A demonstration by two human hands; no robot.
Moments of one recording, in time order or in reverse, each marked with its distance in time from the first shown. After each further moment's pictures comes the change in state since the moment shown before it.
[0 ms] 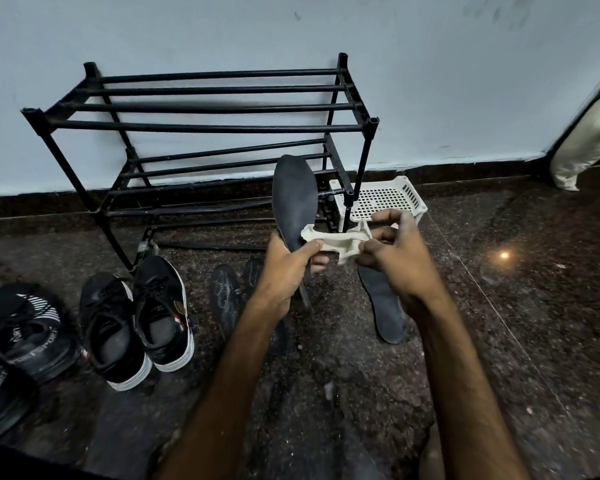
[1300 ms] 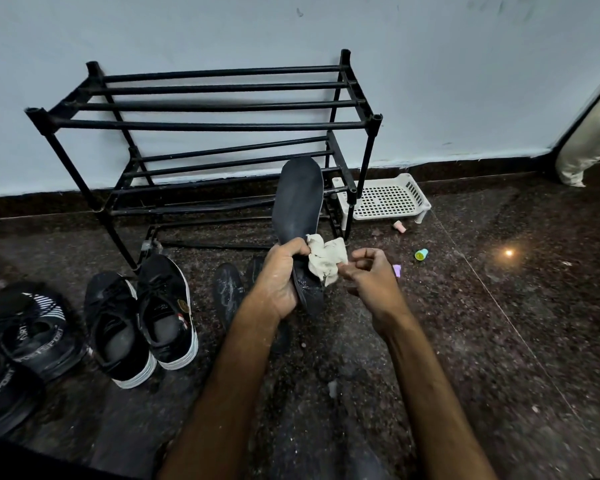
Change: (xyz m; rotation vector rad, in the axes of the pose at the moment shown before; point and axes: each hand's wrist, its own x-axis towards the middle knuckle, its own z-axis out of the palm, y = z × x) left_hand 0.007 -0.003 -0.007 -0.552 -0.099 -0.396; right_hand 0.002 0.056 0.034 0.109 0.004 0.249
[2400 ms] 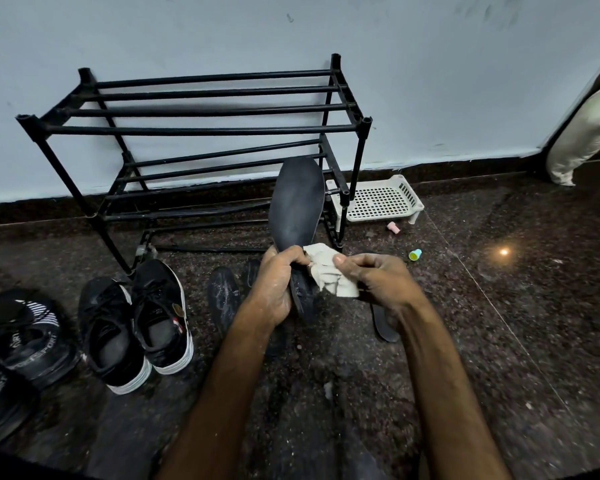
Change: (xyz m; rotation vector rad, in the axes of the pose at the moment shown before) left_hand -0.004 -0.009 0.002 0.194 0.031 0.189; right_hand -0.015 -0.024 -0.023 0.054 -0.175 0.054
